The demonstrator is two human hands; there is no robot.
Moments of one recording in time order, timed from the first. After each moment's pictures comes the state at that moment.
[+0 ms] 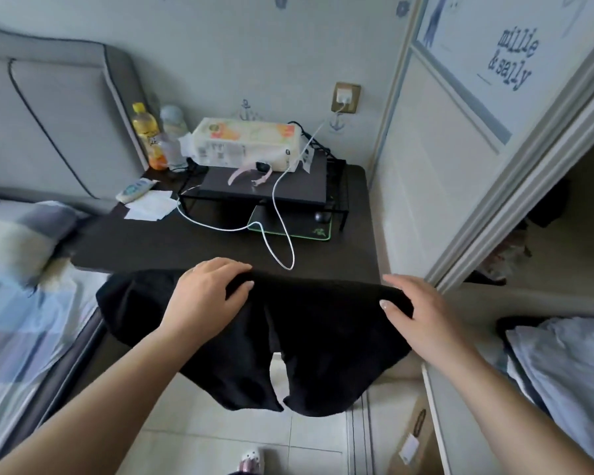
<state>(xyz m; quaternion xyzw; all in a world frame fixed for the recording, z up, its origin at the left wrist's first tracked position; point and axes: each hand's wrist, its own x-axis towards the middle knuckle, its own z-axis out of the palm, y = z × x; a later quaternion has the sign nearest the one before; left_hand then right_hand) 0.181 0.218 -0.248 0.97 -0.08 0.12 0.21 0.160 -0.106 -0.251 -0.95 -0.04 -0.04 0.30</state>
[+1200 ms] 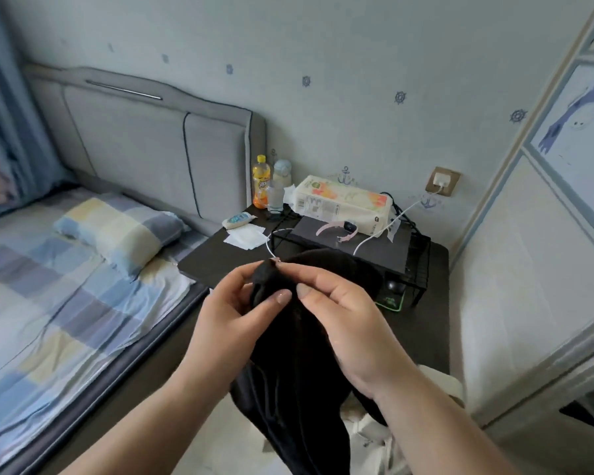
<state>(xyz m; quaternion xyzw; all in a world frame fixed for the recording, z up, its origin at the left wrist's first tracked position) 0.098 0.231 -0.154 0.67 0.03 0.24 0.70 0.147 0.091 -0.123 -0.66 -0.30 0.17 0.66</state>
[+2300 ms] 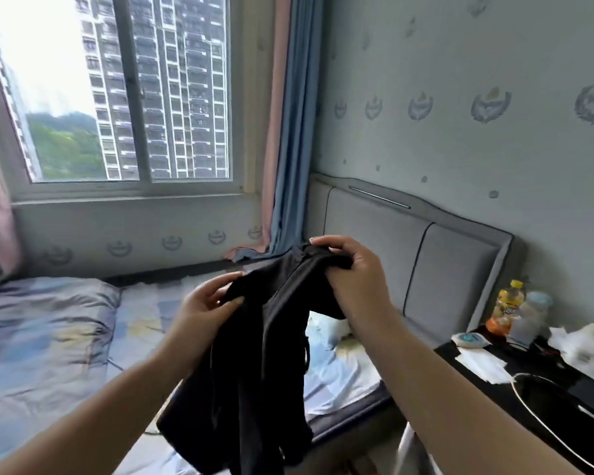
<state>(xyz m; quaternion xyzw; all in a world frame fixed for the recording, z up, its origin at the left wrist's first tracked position) -0.173 0.599 -0.106 0.60 0.24 0.44 0.62 -0.005 0.482 -0.036 -0.58 -0.48 0.10 0.65</state>
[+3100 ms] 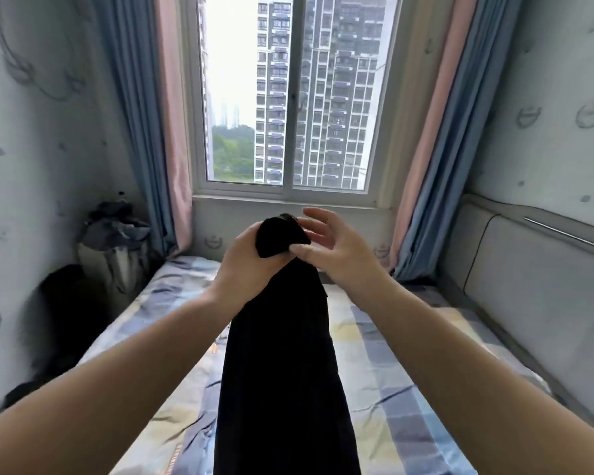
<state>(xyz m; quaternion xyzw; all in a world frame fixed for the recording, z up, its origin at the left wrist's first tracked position) -0.277 0.758 -0.041 0.67 0.43 0.55 0.25 -0.121 0.735 -0.019 -0.41 -0.66 0.36 0.51</state>
